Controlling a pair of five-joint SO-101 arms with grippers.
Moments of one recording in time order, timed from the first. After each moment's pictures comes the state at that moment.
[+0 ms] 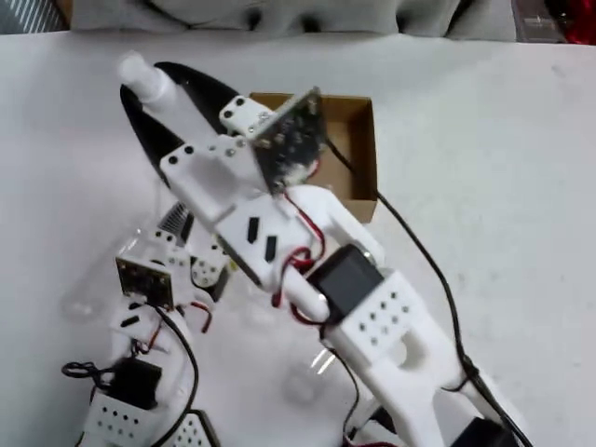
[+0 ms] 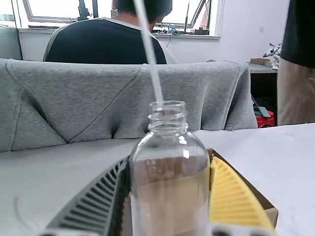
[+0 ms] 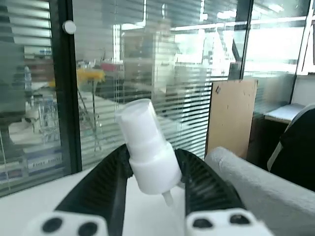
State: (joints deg) left arm 12.7 -103.7 97.1 15.2 3.3; right arm -47.9 -31.1 15.6 14.2 2.1
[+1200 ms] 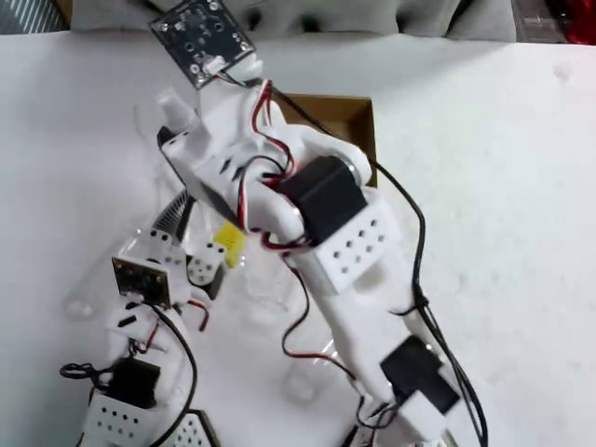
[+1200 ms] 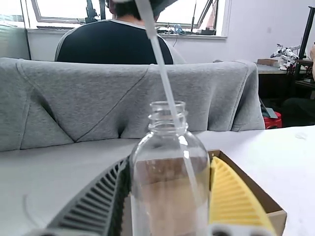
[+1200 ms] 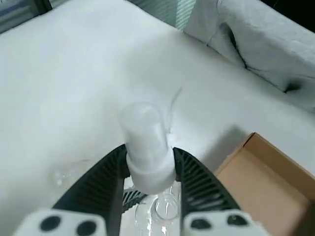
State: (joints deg) left arm 11.1 -103.7 97.1 15.2 3.3; right arm -44.9 1.5 -44.4 84.2 2.2
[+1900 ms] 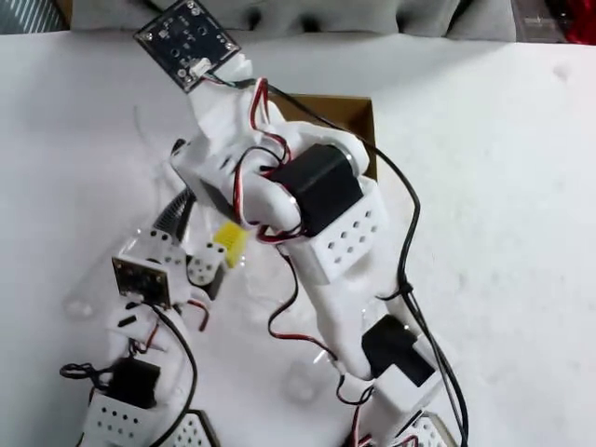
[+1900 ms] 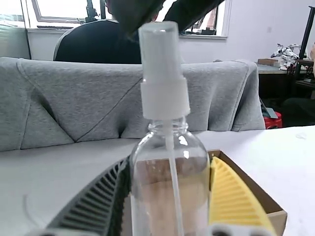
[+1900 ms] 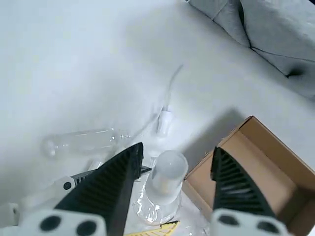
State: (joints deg) left arm 11.1 -103.7 97.1 15.2 3.3; right arm -44.9 9.5 -59.6 96.9 6.9
